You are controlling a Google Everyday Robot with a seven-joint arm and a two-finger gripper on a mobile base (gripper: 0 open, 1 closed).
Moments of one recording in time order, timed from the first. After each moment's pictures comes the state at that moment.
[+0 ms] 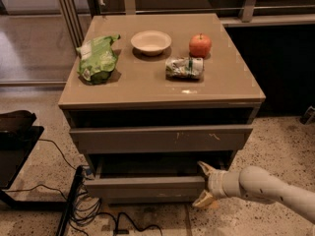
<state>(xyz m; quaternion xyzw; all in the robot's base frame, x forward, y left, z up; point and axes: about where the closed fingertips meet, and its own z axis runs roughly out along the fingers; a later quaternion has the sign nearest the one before) 0.514 -0.164 0.425 -0.62 0.69 0.10 0.37</state>
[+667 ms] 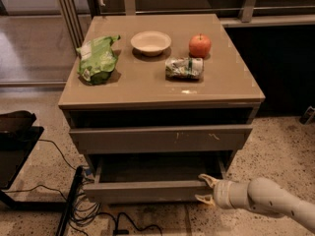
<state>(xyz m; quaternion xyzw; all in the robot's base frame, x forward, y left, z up) 0.478 -0.177 0.413 -0.60 0.69 0.12 0.37</state>
